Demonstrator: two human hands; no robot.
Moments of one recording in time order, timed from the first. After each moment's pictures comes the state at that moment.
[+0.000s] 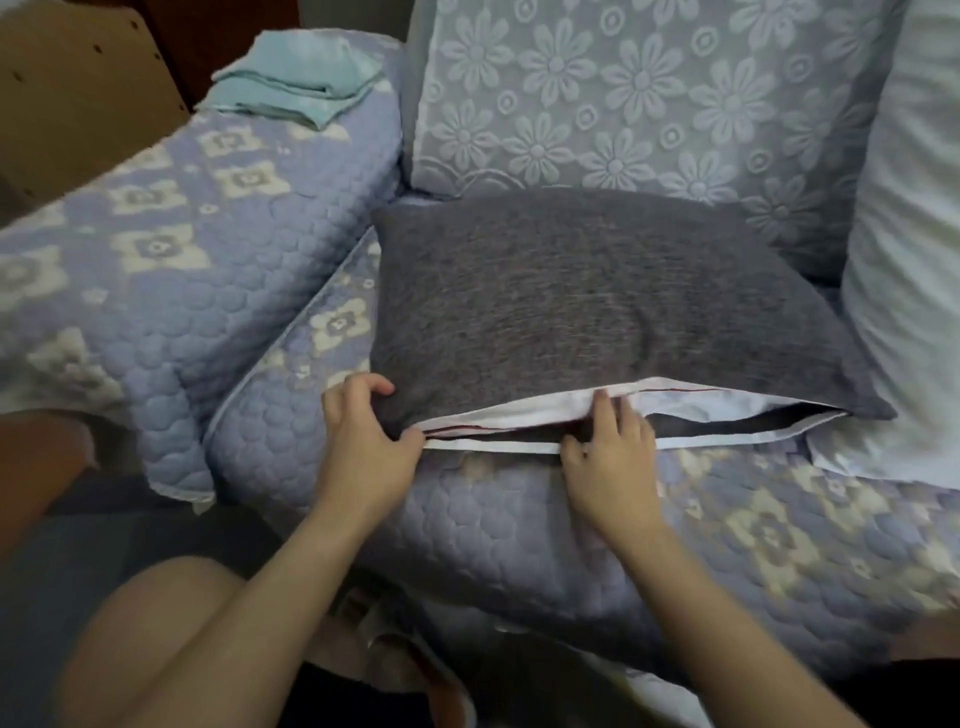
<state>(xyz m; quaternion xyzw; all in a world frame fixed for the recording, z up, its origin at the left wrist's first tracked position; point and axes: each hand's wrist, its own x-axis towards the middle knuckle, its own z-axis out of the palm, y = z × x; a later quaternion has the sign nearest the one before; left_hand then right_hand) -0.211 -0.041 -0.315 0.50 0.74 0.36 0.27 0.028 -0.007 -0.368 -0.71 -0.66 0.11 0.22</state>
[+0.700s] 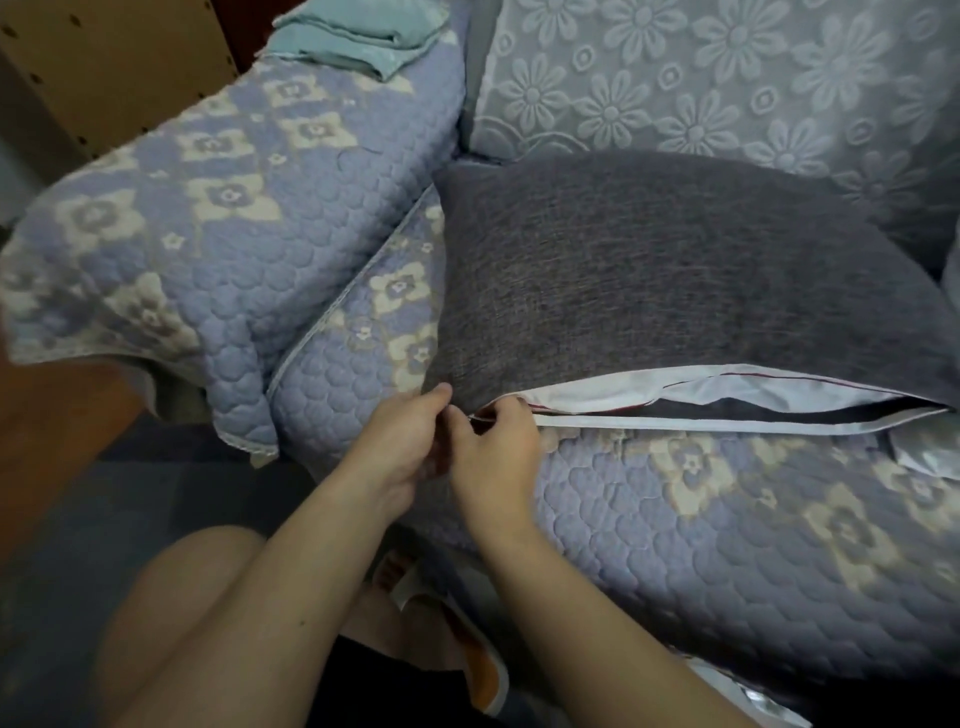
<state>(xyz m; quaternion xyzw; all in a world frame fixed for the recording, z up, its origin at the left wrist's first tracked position) -0.237 -0.047 -0.311 0.18 0.66 0.45 0.58 -0.152 -0.050 -0.344 -0.67 -0.53 0.35 0.39</state>
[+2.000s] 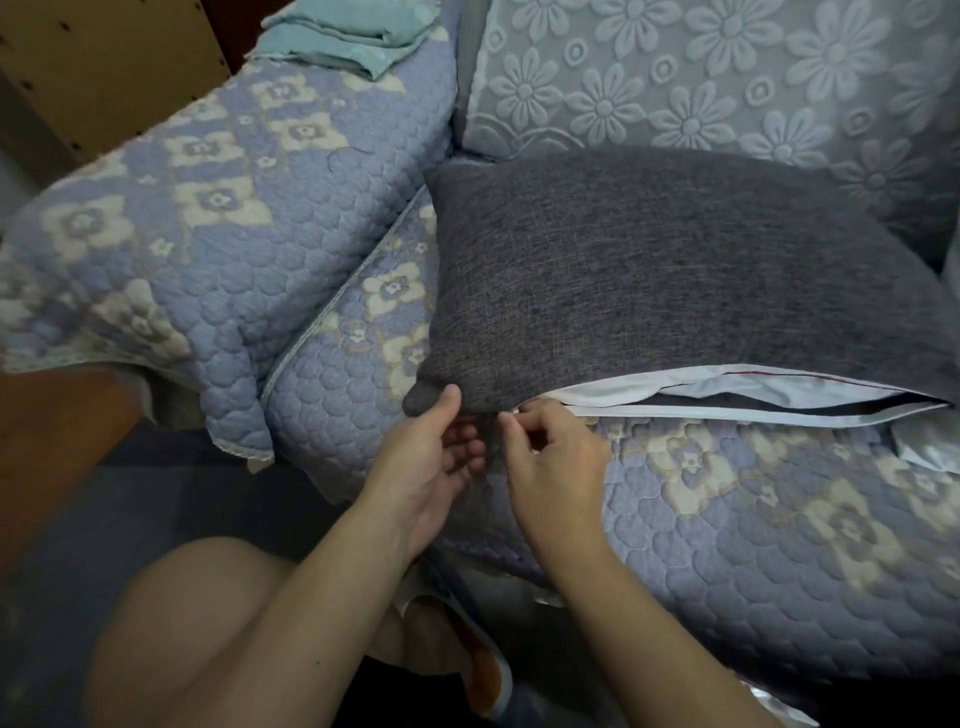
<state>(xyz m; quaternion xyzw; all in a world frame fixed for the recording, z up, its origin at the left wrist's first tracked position) -0.213 -0.059 -0.318 0.09 0.58 0.50 0.64 -0.093 -0.056 -0.339 -0.60 -0.63 0.22 0.44</state>
